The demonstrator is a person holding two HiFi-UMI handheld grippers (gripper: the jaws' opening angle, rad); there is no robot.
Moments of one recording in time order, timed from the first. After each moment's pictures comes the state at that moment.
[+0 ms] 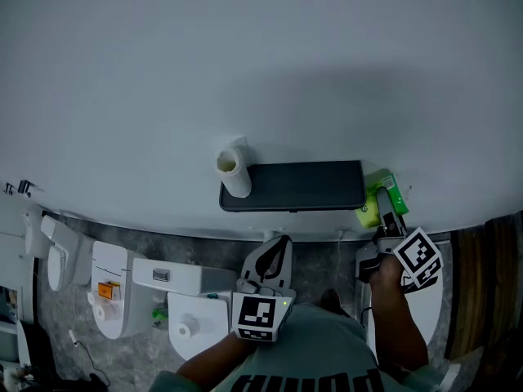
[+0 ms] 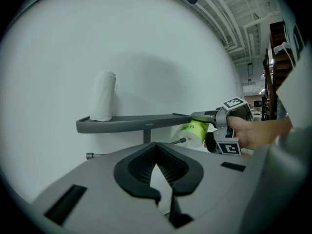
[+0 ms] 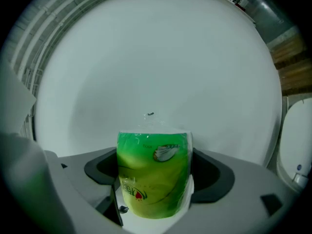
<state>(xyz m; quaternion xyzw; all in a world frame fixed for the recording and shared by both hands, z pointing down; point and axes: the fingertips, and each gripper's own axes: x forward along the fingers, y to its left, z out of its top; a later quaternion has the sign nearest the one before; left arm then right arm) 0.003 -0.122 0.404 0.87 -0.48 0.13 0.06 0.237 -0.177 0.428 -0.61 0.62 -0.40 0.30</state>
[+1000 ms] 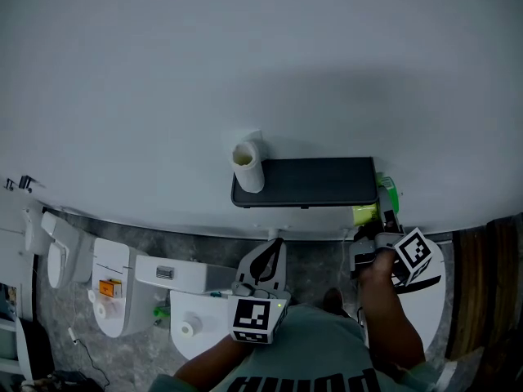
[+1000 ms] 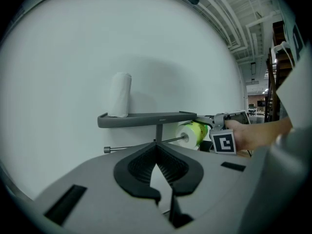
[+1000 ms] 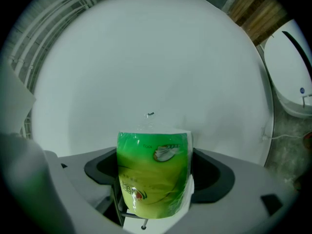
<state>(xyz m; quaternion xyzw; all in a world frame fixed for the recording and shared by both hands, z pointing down) -0.035 -0.114 0.408 0.86 -0.49 0.13 0.07 0.198 -0.182 0.456 -0.53 0.53 -0.50 0.44</state>
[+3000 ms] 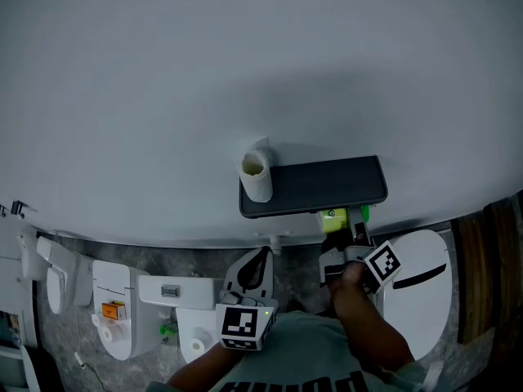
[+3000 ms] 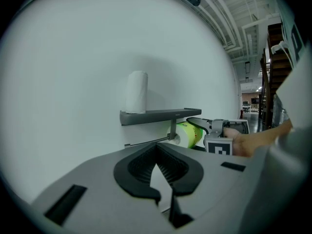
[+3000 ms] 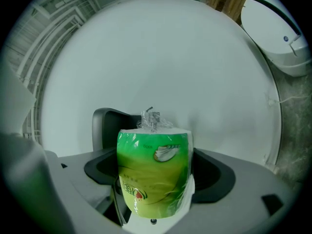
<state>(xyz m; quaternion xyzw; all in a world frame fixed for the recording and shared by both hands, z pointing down) -0.088 -0.125 0.414 0.87 -0.46 0.15 0.06 0.109 -0.184 0.466 -0.48 0.51 -0.49 0.52</state>
